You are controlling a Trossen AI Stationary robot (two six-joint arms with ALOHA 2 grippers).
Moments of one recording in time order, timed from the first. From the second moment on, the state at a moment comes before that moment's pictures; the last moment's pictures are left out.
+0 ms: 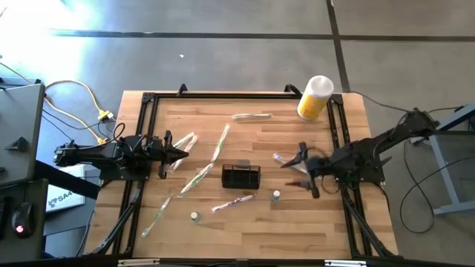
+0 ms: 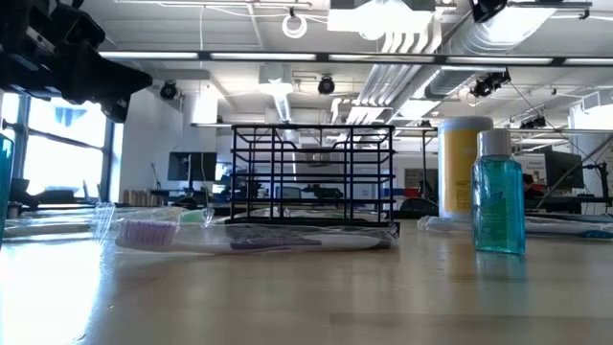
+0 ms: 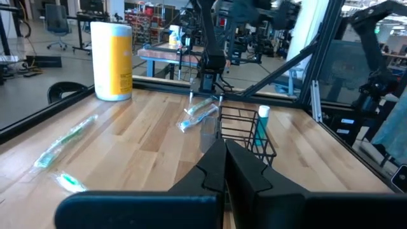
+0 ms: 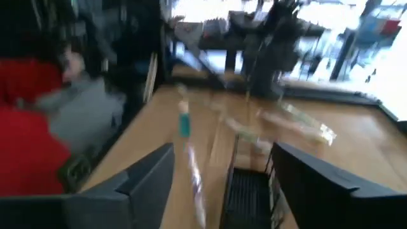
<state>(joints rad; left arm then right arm) -0.03 0.02 0.01 0.01 -0.04 -0.14 0.43 0.89 0.66 -0.03 0.26 0.06</state>
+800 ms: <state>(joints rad) -0.03 0.03 0.01 0.02 -0.10 -0.07 0.46 1.39 0.97 -0.55 0.21 0.63</state>
